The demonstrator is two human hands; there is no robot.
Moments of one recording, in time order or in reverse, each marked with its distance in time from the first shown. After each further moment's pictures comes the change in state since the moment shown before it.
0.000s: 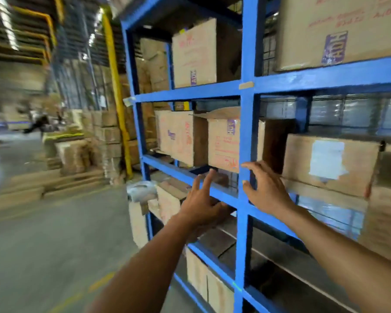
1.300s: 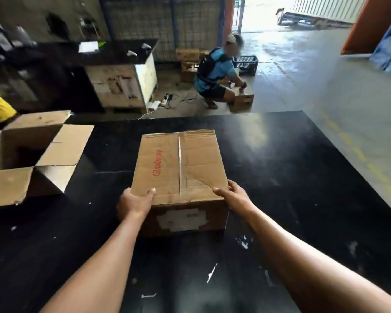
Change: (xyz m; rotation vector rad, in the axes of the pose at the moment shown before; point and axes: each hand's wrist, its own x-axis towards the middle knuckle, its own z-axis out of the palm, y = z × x) left_hand -1.019 0.214 0.006 -0.217 -2.026 2.179; right_hand -0.732 -0.666 0.050 0.740 -2.216 -0.872
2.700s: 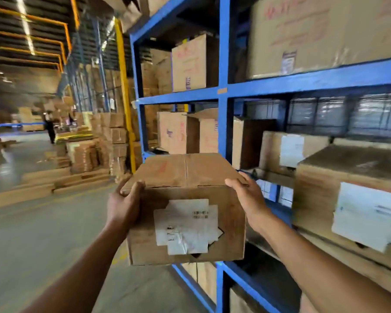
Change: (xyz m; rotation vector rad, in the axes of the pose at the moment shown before) left_hand -0.836 0.071 -0.022 -0.362 -2.323 1.164; right_hand -0.863 0.138 -0.124 0.375 2.464 0.032
